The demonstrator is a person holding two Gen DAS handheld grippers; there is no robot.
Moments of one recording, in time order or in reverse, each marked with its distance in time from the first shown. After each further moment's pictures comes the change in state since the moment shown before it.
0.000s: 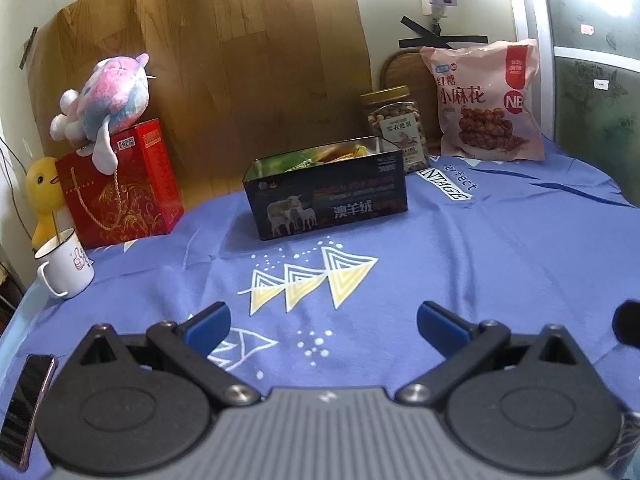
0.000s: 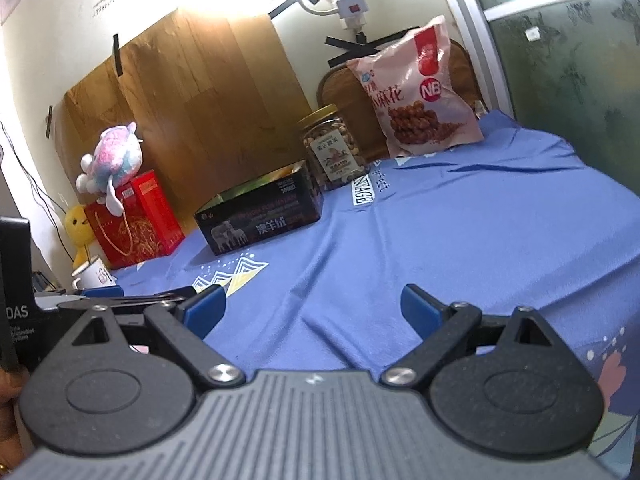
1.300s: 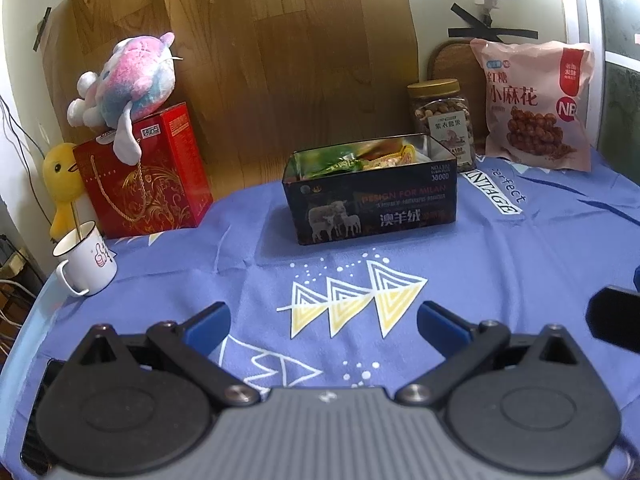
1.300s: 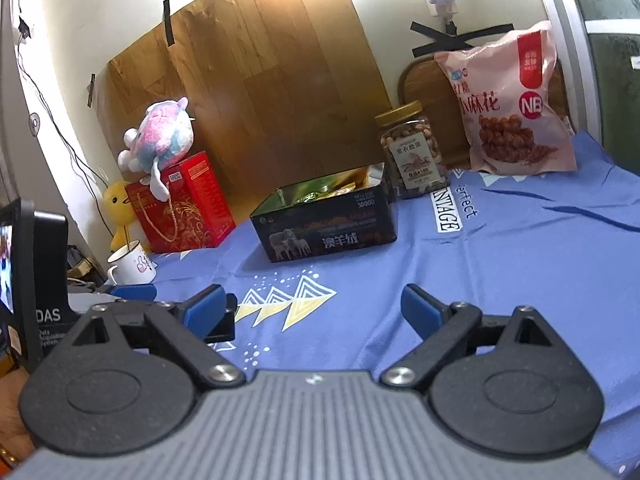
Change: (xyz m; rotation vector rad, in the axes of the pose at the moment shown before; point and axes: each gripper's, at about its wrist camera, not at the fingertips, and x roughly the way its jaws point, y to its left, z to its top) left arm 0.024 0.022 0.040 -0.048 0.096 0.080; right arm 0.056 0.040 0.054 -0.103 0.093 0.154
